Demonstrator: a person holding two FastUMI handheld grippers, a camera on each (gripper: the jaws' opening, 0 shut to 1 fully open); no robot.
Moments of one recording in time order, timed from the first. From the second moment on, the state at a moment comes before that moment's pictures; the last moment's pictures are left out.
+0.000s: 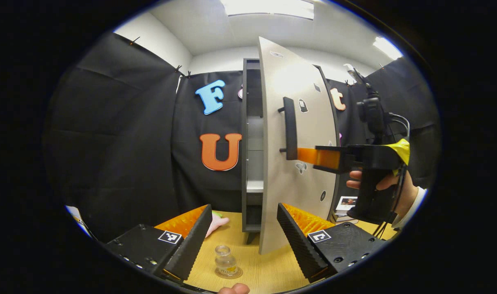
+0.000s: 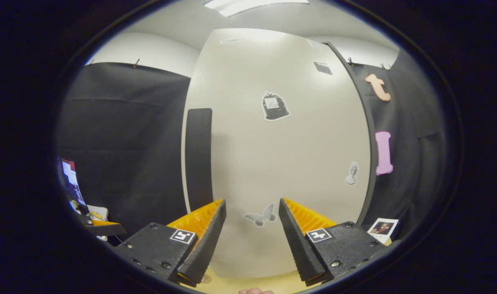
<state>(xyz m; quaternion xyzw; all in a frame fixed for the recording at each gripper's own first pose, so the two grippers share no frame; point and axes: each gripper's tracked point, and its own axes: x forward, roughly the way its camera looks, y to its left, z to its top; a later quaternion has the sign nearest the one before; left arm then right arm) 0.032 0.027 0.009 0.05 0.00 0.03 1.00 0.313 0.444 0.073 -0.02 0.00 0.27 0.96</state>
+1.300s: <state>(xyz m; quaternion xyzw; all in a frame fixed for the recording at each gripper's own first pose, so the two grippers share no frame) 0.027 -0.025 -0.002 0.05 -0.02 -0.04 1.00 0.170 0.219 0.038 0.02 0.01 0.07 1.00</state>
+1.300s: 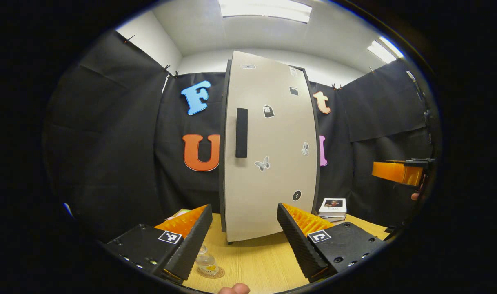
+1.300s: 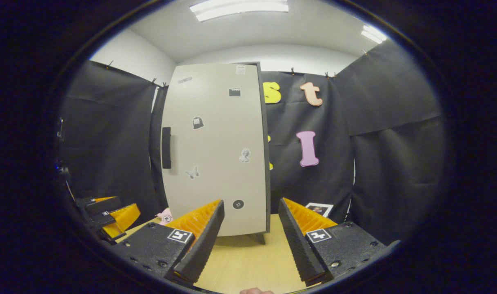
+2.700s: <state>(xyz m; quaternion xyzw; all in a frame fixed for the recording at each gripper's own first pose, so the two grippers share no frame) 0.012 -0.025 -0.004 0.04 -0.02 -0.04 1.00 0.143 0.188 0.028 0.04 0.02 0.03 1.00</state>
